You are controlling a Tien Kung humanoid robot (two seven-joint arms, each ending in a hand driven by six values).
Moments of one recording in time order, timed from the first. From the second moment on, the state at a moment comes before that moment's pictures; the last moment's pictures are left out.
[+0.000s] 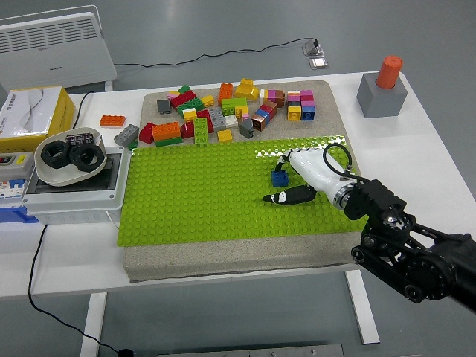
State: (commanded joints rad) left arm -0.04 0.07 -1.55 -0.18 1.49 -0.12 0.25; right arm 0.55 -0.18 0.66 1.10 -2.05 -0.14 -0.13
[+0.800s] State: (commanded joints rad) left arm -0.04 0.07 -1.55 -0.18 1.49 -0.12 0.24; right arm 0.56 -0.17 0.65 1.06 -2.04 -0.14 -0.13
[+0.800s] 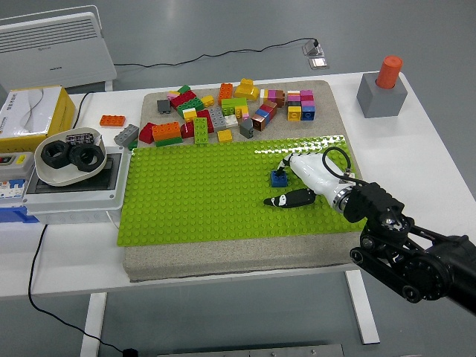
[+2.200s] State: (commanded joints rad) left arm -0.04 0.07 -1.56 -0.18 1.50 -0.12 0.24; right arm 0.56 -0.18 0.67 1.10 -2.03 -0.14 -0.14
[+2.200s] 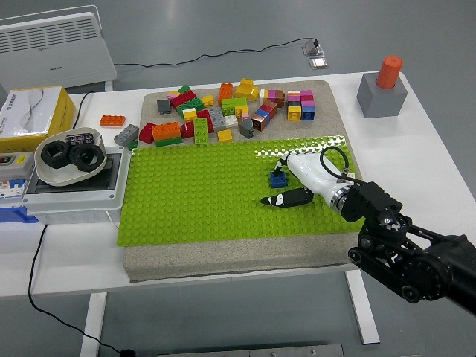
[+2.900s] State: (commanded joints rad) left arm -0.04 0.07 -1.56 -0.18 1.50 -0.12 0.25; right arm 0.43 -0.25 0.79 1.27 -1.78 -0.26 -0.04
